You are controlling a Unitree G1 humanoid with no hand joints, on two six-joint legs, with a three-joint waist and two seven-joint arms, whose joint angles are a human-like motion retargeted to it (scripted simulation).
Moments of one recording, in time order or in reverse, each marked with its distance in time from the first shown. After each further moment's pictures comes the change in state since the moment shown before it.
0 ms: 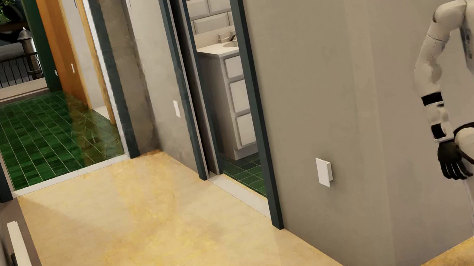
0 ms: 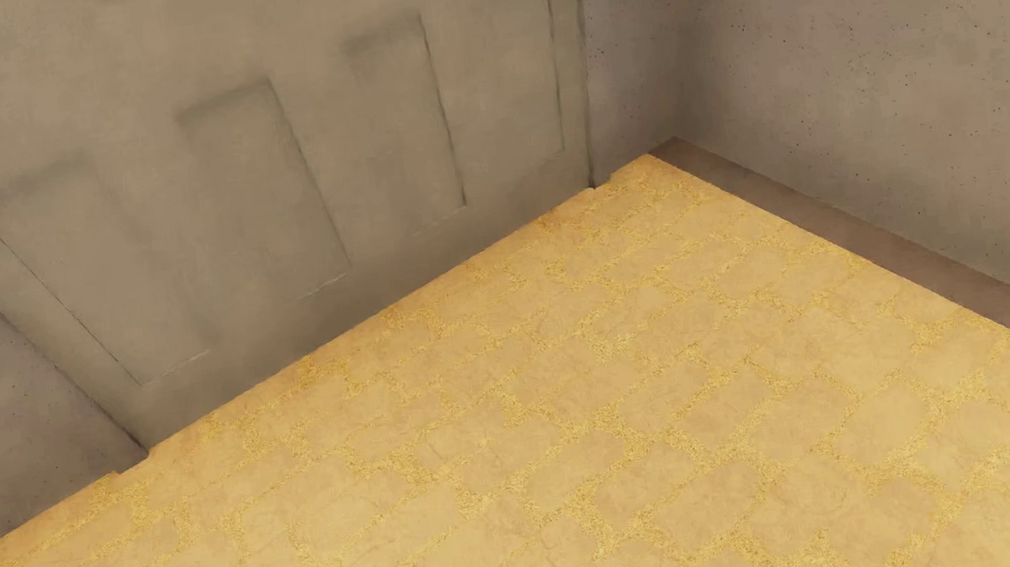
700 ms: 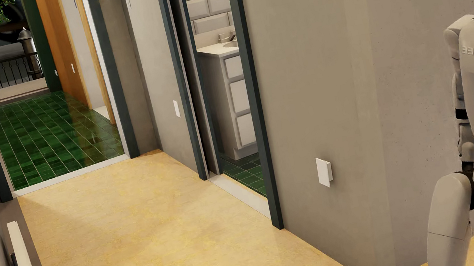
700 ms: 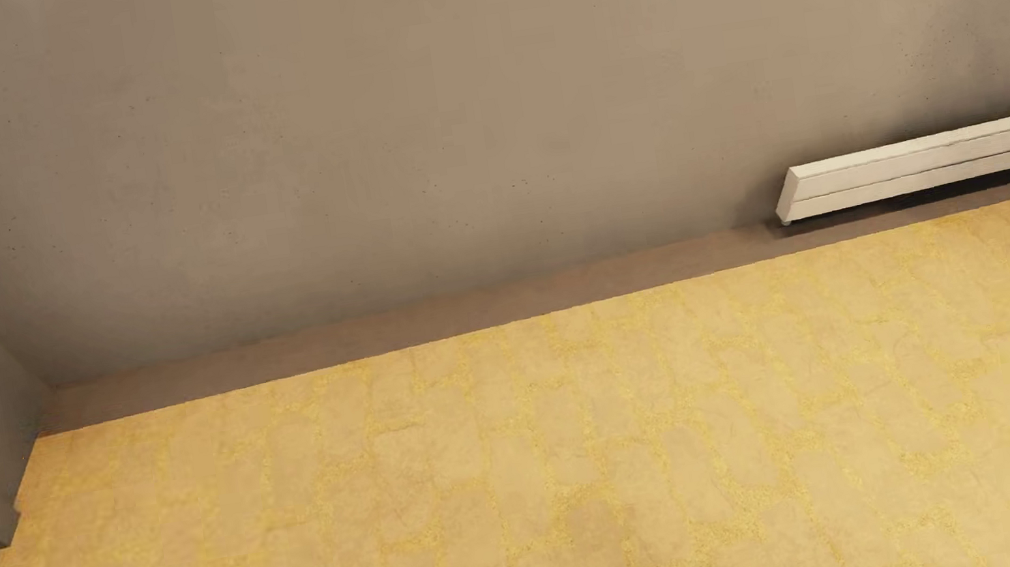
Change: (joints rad) body 0.433 -0.379 -0.316 -0.109 -0.040 -0.117 0.000 0.000 0.030 -0.648 0.049 -0.188 0.226 -0.061 0.398 0.118 0.036 0.000 0.000 0.419 0.111 -0.181 0.044 0.000 0.000 0.000 0.000 0.000 0.000
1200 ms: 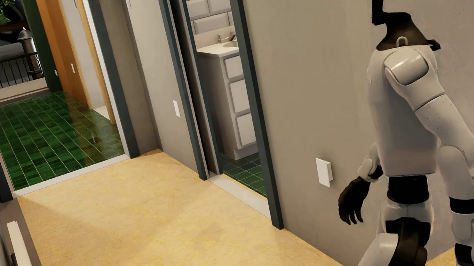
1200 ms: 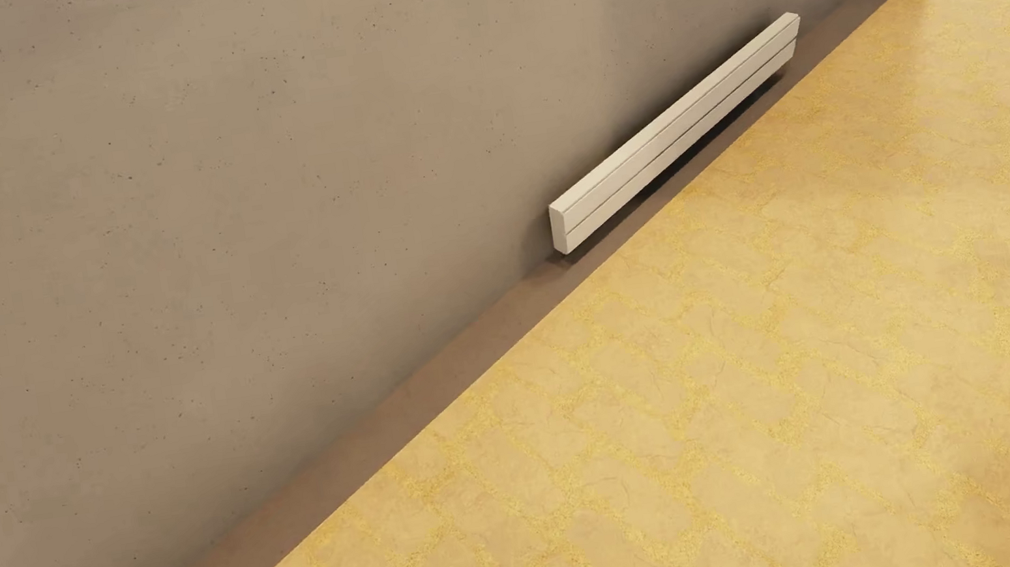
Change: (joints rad) body -0.459 0.421 0.297 0.071 0.038 0.061 0.000 0.000 -0.011 0.327 -0.056 0.132 -0.236 0.113 -0.441 -0.090 -0.034 0.000 0.000 -0.286 -0.323 0.123 -0.219 0.000 0.000 0.000 0.000 0.000 0.000
